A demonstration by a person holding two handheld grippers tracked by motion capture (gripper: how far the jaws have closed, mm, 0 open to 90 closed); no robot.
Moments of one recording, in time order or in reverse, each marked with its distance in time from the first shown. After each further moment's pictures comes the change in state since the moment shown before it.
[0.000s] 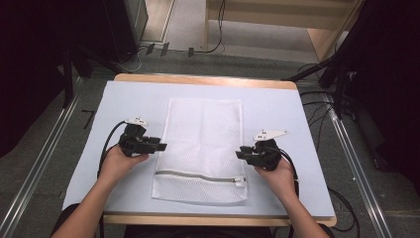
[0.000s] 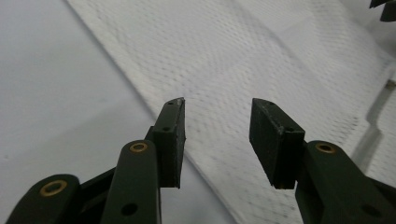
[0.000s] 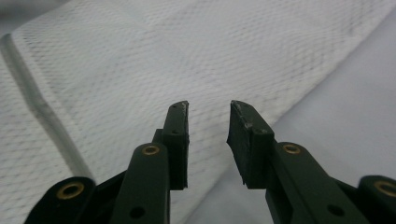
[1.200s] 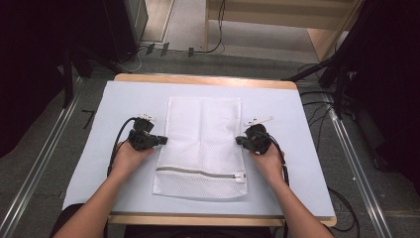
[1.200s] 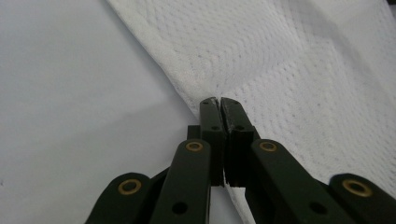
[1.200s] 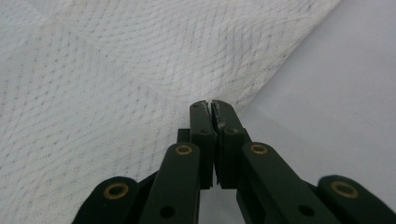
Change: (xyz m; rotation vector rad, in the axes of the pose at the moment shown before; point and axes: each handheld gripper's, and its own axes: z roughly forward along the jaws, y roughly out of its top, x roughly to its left) left arm 0.012 0.014 0.032 0.038 0.073 -0.101; right arm -0.029 0.028 0.047 0.100 -0.141 0.063
